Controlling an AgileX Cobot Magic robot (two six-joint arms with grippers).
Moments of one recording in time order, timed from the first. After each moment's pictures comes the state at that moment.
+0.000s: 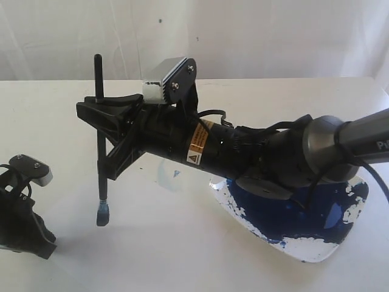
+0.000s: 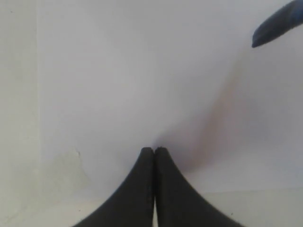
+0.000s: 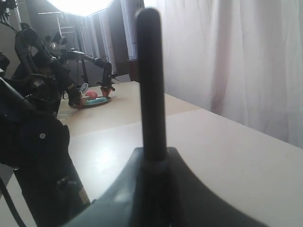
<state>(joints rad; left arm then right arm) -0.13 1.56 -0.55 -0.73 0.43 1.10 0.85 1.86 -0.94 -0.63 -1.11 0.48</state>
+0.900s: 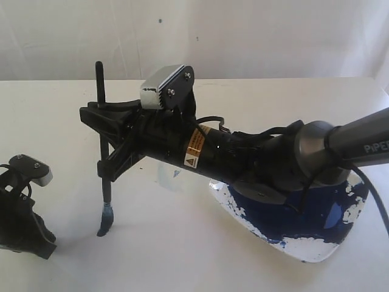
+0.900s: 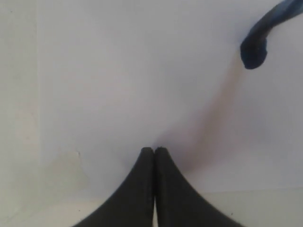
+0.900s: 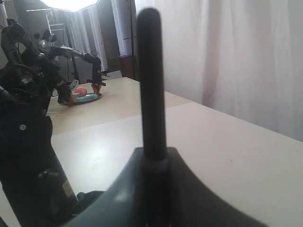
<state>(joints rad) -0.13 1.56 -0.55 -0.73 0.43 1.10 0.85 1.89 -0.94 -0.58 -1.10 0.46</state>
